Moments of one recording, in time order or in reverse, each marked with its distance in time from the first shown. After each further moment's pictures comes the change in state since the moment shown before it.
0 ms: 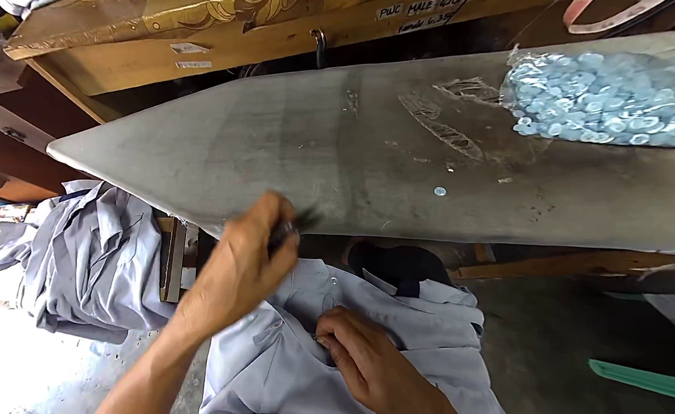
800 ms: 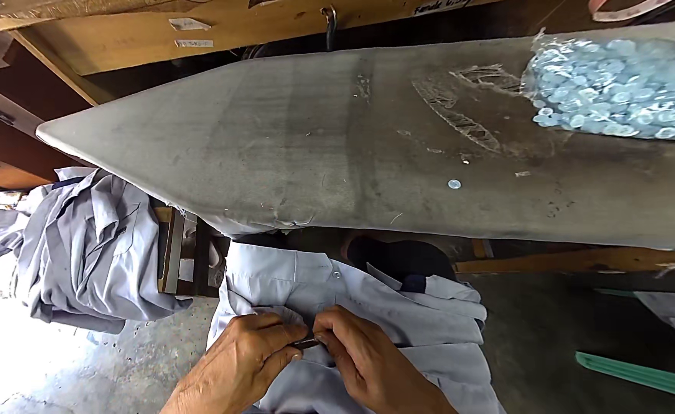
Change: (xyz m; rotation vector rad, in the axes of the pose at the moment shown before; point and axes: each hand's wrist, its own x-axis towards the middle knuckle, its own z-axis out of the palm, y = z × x) left_hand -0.121 -0.020 0.044 -0.187 -0.232 0.084; right_hand 0.004 -0.009 0.004 0.029 -0.029 0.039
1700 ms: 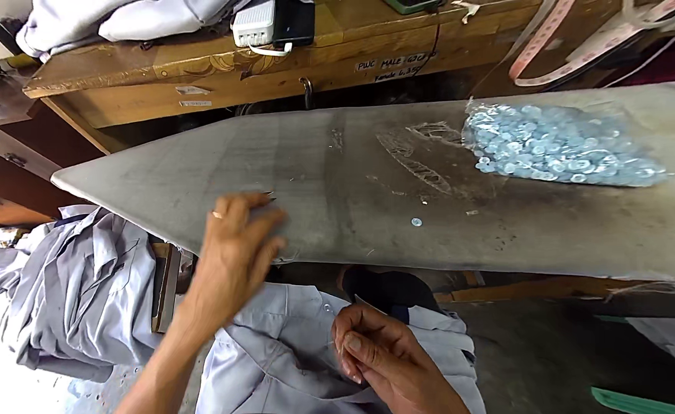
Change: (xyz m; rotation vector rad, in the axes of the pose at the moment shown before) left_hand 0.128 -0.003 -0.081 0.457 0.363 0.119; right_hand 0.025 -0.002 -0.041 1.146 0.154 0.241
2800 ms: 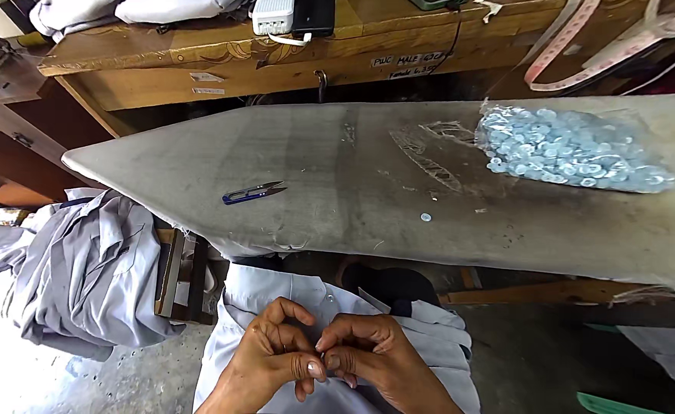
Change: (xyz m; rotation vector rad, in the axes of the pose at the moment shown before) left_hand -0.121 0.068 0.042 -1.639 -0.166 -0.594; right_hand -0.004 0.004 0.007 -0.229 -0.069 0.081
